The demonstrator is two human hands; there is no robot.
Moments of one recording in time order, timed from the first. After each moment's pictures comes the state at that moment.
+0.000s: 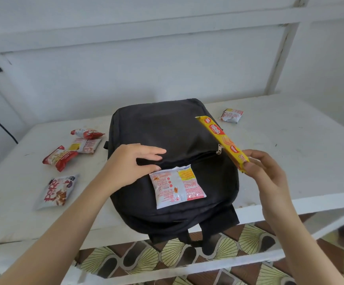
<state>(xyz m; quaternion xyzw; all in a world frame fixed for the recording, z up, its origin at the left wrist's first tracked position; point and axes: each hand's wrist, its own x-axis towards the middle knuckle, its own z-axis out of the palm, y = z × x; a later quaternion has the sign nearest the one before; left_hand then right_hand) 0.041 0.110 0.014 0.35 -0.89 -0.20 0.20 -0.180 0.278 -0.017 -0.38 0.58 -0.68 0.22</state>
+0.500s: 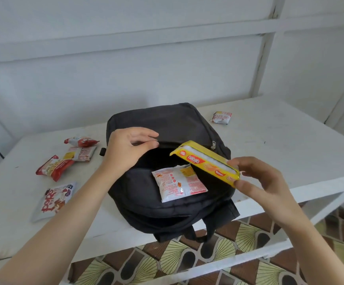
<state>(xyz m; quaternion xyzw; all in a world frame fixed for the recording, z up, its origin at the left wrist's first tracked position) 0.036 0.098 0.033 0.31 -0.82 -0.30 0.38 -0.166 0.307 -0.012 -0.52 0.61 -0.57 0.19</state>
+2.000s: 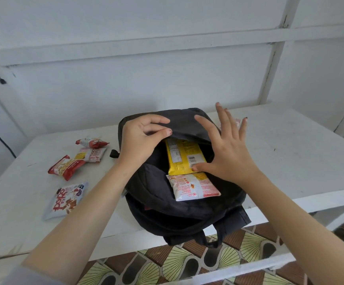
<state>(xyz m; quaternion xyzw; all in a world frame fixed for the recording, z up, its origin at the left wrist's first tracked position) 0.026 0.099 0.050 0.29 -0.76 -0.34 0.47 -0.149 0.200 0.016 -0.62 0.72 -0.22 -0.19</state>
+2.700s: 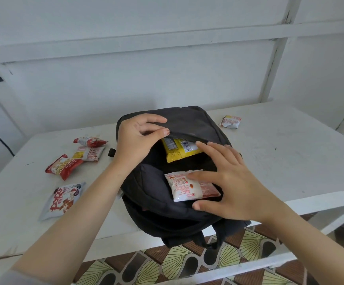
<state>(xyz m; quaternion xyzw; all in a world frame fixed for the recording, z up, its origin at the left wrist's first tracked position) 0.028 0.098 0.050 0.30 -0.76 -0.35 0.46 -0.138 0.248 -0.001 -0.75 0.62 -0.22 -0.09</state>
